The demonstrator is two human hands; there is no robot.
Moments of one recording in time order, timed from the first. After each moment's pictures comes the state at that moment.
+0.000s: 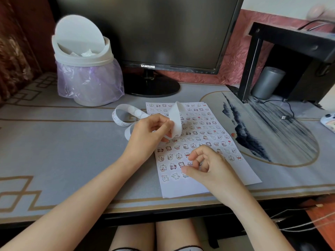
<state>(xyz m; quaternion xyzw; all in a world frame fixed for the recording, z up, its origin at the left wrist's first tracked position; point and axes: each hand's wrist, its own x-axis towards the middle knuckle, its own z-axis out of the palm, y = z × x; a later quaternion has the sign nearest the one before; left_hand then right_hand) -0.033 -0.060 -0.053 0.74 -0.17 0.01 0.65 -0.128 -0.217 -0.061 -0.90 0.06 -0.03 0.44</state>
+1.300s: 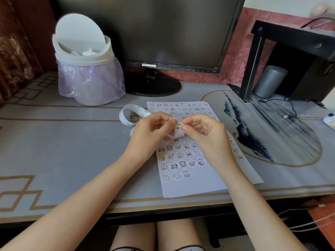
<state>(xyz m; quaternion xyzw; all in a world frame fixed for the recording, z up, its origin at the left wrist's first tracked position) -0.033 -0.060 -0.051 0.72 -0.20 0.01 0.67 -0.071 -0.211 -0.043 -0.81 -0.04 -0.21 0.55</state>
